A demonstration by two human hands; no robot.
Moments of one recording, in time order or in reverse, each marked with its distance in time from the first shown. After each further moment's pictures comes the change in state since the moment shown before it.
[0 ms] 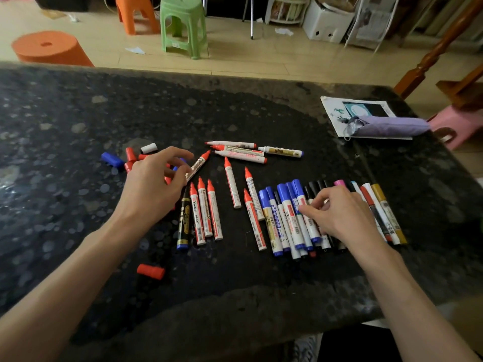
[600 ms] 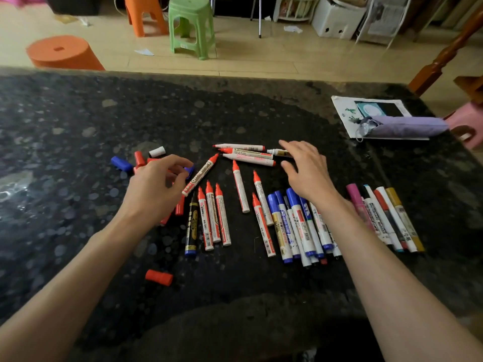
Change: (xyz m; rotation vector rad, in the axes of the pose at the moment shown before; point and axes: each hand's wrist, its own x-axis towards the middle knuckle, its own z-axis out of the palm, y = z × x) left_hand 0.012 -0.015 -0.004 0.111 -0.046 -0.103; right_hand 0.088 -0.057 0.031 0.049 0.155 -0.375
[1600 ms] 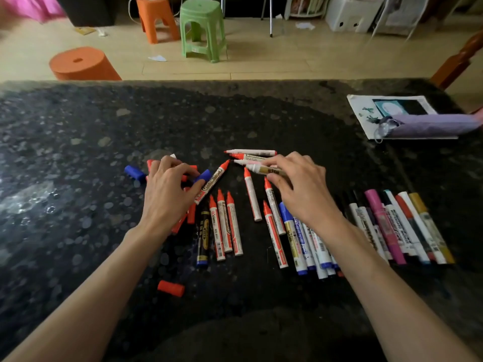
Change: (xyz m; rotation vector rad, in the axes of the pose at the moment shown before) left_hand 0.024 -0.027 0.022 0.279 0.088 0.074; right_hand -0.030 -0.040 0.000 0.156 0.066 -0.204
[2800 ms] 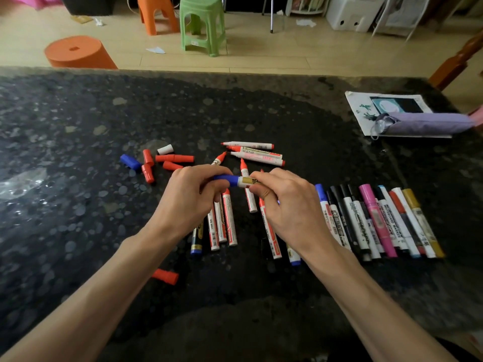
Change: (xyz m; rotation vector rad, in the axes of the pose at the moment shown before) left_hand -0.036 0.061 -0.023 -0.471 -0.131 0.166; right_hand -0.044 -0.034 -0.005 0.111 0.118 -0.147
